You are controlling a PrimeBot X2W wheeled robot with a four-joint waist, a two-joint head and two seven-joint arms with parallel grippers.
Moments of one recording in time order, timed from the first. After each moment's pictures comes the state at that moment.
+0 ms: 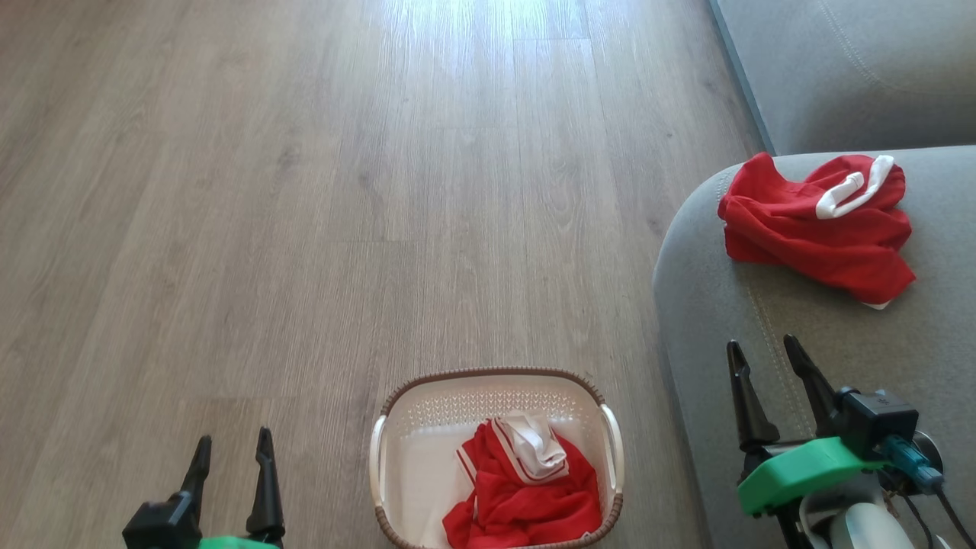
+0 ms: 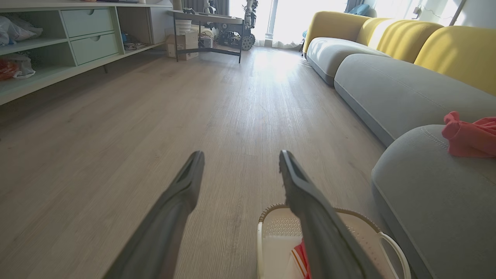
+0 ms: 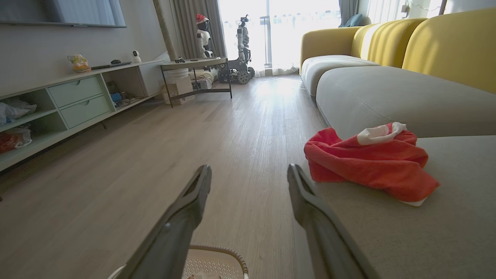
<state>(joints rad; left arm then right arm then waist) 0.02 0.25 -0.34 0.24 -0.48 0.25 -0.25 -0.01 -0.05 -0.02 0.26 0.16 0.13 -0.25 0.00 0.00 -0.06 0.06</state>
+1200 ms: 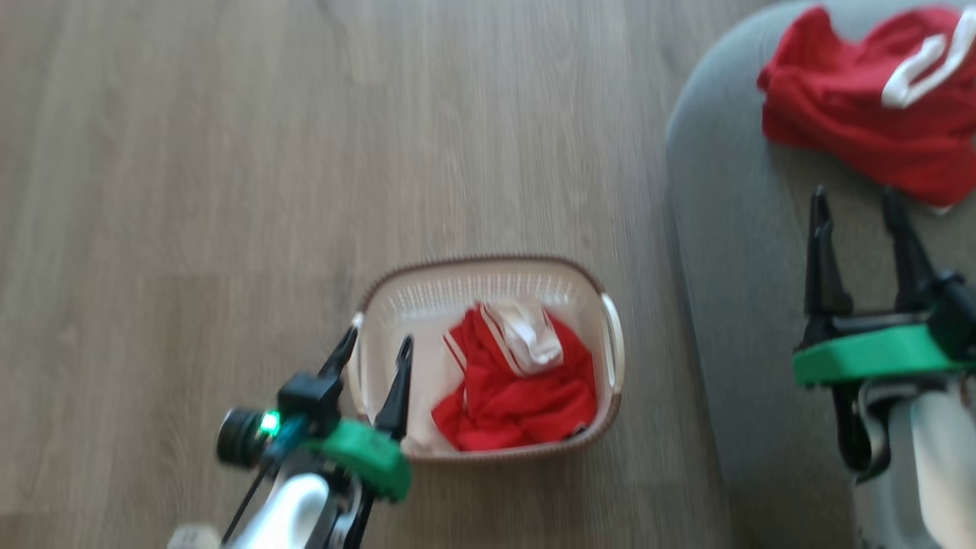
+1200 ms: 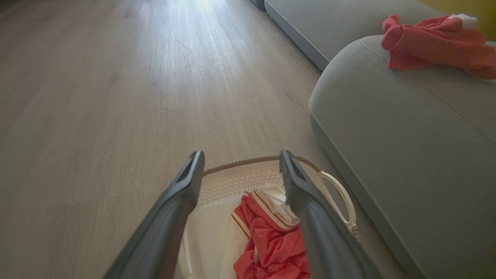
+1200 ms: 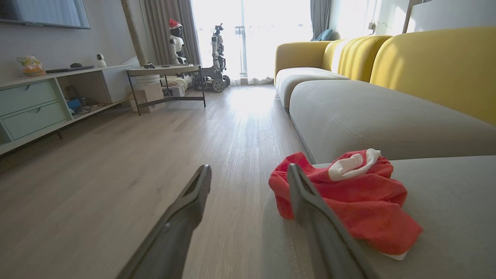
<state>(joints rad) -0.33 0.12 -0.55 0.49 -0.37 0.12 -0.20 -0.19 -0.05 -0.14 0.11 0.10 0.13 -0.25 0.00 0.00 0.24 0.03</state>
